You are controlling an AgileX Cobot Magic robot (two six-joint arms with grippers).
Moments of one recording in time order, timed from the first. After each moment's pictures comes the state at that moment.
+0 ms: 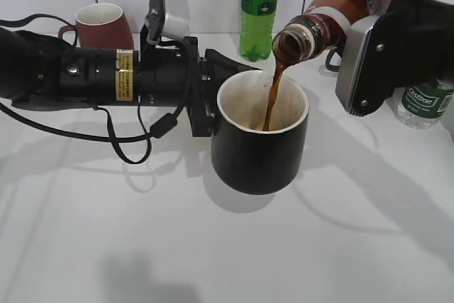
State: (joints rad) left arm -0.48 1.91 -1.02 1.22 -1.03 -0.66; right arm 0.40 1.39 -0.61 -0.34 -0.64 -1.19
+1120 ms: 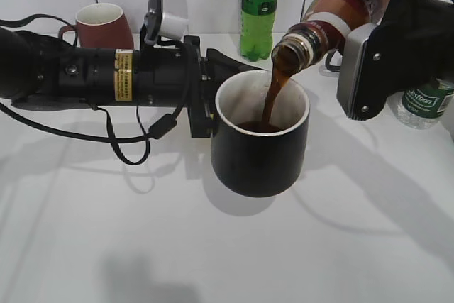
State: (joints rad) left arm -0.48 1.91 -1.02 1.23 -1.07 -0.66; right arm 0.40 1.39 -0.61 -0.34 -0.65 -1.29
